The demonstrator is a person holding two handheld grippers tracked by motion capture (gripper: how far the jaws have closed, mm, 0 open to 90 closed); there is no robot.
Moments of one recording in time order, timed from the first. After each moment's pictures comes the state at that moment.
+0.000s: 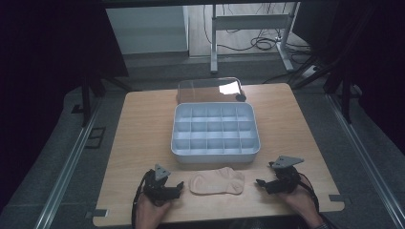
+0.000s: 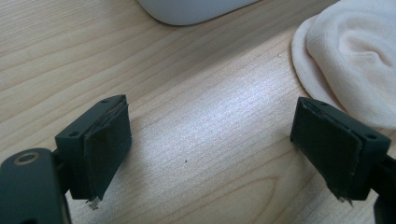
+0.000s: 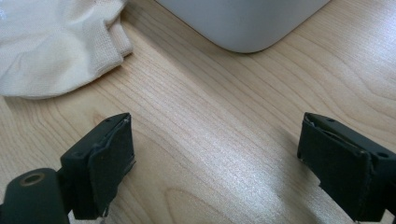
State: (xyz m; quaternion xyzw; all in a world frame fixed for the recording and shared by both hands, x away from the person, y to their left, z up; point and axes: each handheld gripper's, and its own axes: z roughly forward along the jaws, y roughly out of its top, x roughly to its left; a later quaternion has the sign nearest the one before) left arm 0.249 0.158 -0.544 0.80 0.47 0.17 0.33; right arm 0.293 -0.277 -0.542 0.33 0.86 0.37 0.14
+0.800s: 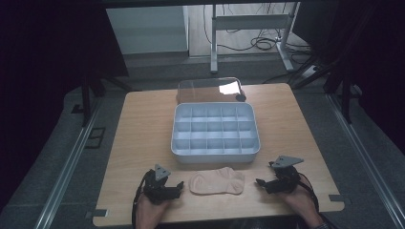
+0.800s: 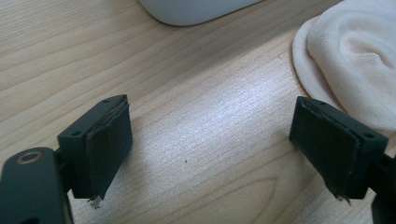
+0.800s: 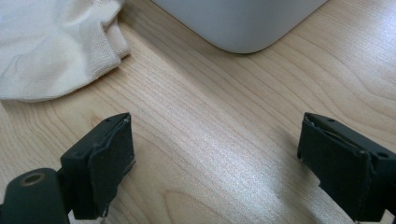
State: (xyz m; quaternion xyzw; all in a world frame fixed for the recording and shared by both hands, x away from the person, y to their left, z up) left arm 0.248 0.157 -0.544 0.80 0.47 0.17 0.33; right arm 0.293 -0.276 -0.542 0.33 0.86 0.36 0.14
